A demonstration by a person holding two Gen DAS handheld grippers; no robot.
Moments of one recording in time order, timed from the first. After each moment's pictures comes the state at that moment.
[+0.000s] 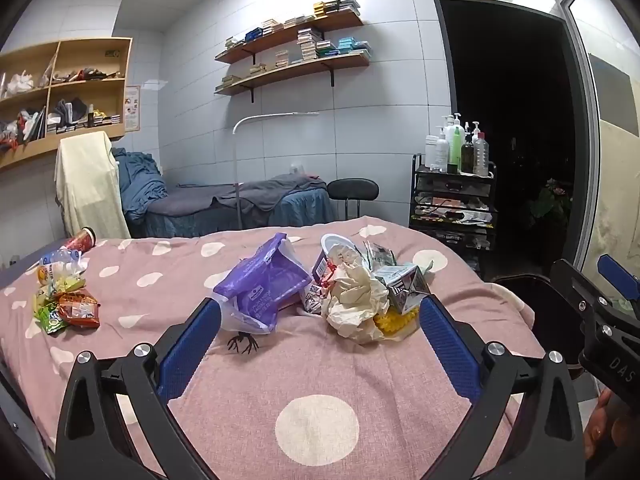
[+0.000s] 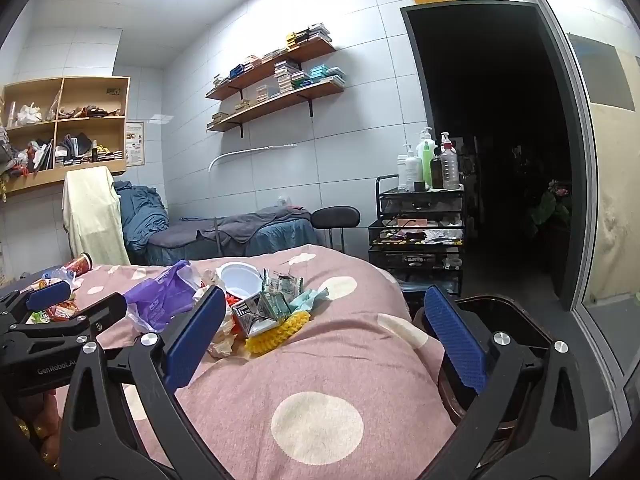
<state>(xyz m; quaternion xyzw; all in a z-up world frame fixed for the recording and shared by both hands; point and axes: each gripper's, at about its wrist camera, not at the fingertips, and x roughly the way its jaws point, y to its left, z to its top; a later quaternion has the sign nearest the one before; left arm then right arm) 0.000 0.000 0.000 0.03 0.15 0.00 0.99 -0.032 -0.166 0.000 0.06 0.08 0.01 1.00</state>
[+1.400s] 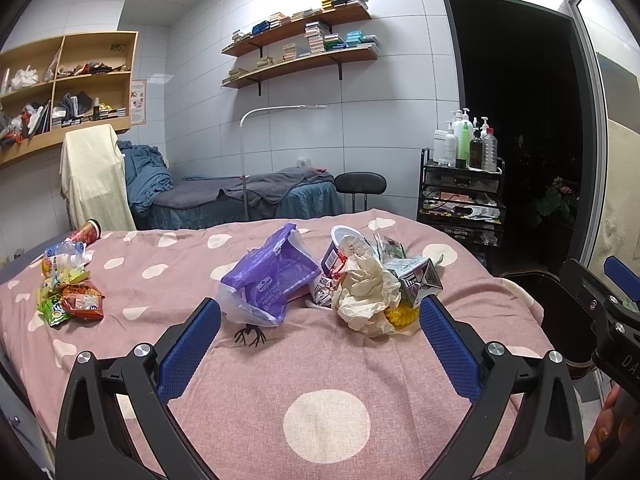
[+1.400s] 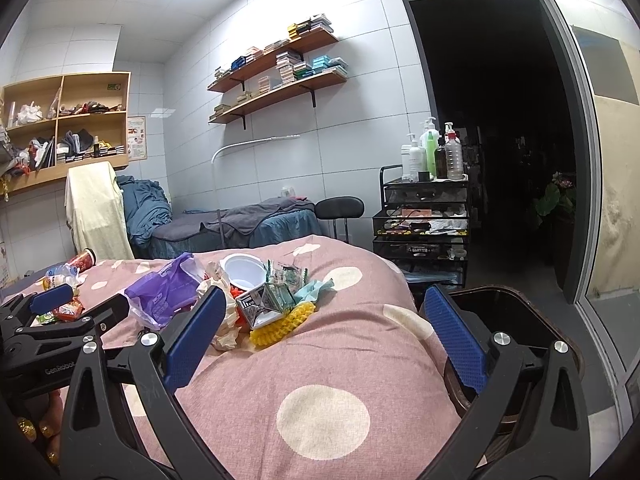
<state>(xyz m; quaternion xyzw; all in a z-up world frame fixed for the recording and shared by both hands) 0.004 0.008 -0.007 0.02 0.16 0.01 0.99 -0.026 -0.164 -0.005 0.06 0.09 0.02 0.99</state>
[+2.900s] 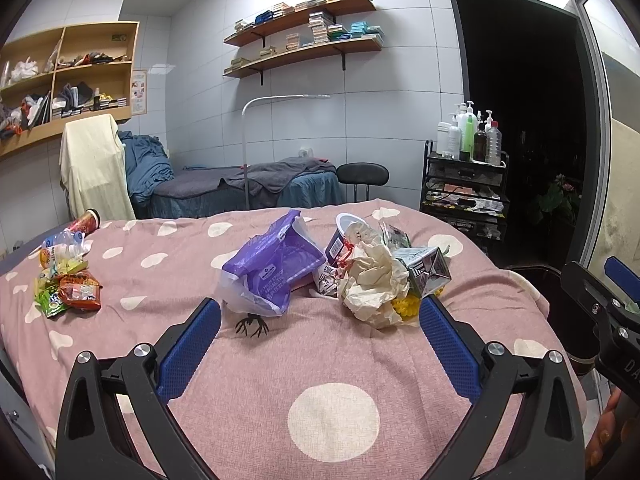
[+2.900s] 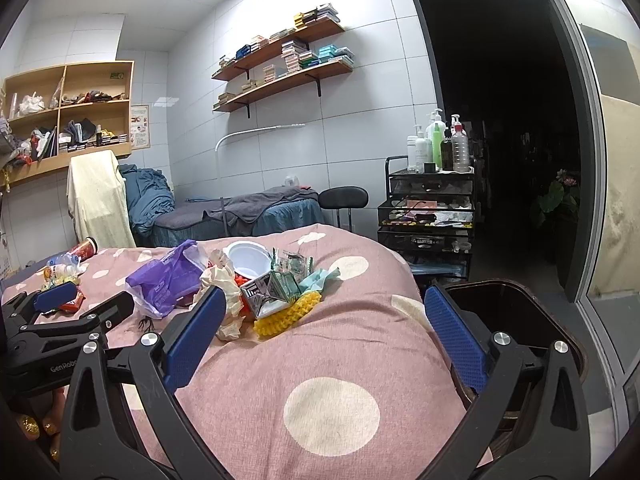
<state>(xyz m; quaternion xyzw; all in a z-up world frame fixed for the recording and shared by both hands) 0.009 0.015 -0.017 0.02 0.18 0.01 0.98 -0.020 -0.156 -0.010 0.05 0.12 0.02 0.99</state>
